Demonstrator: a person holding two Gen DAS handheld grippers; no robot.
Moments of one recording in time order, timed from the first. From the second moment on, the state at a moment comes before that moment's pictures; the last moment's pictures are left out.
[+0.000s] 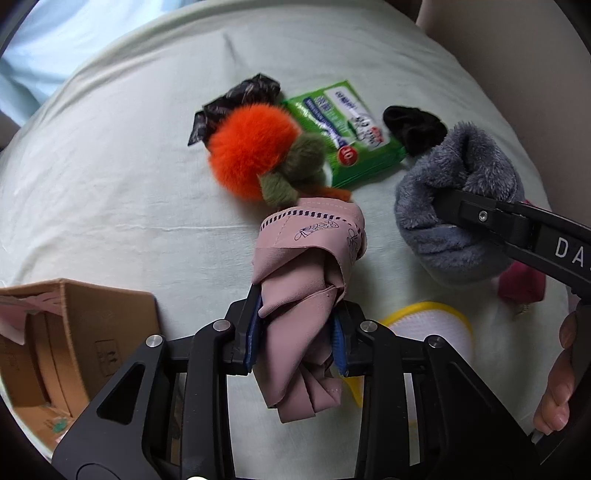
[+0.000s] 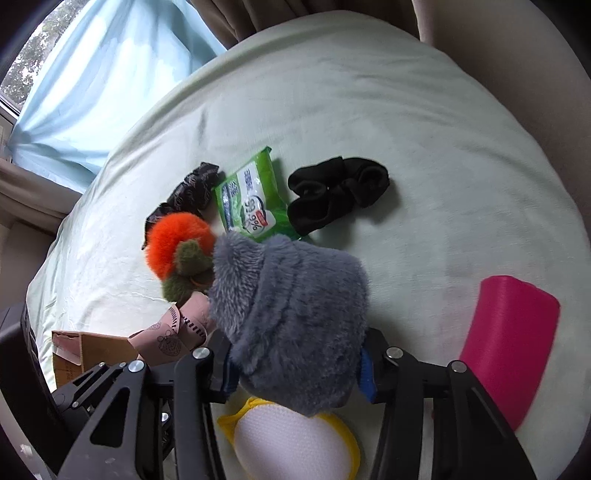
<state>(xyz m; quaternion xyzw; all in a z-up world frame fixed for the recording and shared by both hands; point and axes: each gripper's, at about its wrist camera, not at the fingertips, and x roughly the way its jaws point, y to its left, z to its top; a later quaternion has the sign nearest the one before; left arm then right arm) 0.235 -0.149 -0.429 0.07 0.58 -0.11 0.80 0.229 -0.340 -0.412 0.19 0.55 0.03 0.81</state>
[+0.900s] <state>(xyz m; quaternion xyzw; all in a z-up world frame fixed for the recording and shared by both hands) 0.131 0.003 -0.159 -0.01 0.44 -0.07 0.89 0.111 -0.198 -0.150 0.08 0.45 0.10 0.88</state>
